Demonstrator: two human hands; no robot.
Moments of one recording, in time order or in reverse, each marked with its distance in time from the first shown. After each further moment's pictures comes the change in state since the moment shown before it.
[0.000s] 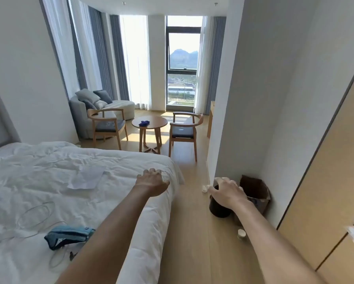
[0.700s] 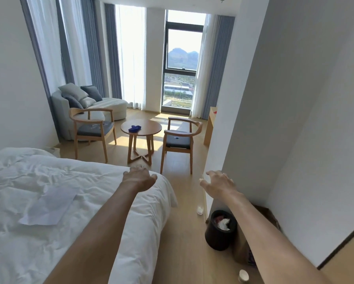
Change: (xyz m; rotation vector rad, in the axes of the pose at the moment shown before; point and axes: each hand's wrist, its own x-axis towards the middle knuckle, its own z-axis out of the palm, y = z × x) left_hand 0.319 -0.026 -0.038 -0.064 0.000 -0.084; right_hand 0.319 -0.046 -0.035 -0.072 0.014 -0.043
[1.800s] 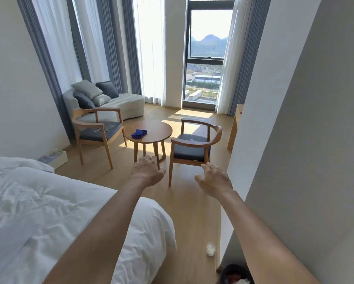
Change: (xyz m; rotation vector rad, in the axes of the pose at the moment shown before) left_hand 0.449 0.173 0.016 -0.026 0.121 -0.079; right_hand 0.503 0.118 0.005 0.095 0.023 -0.219
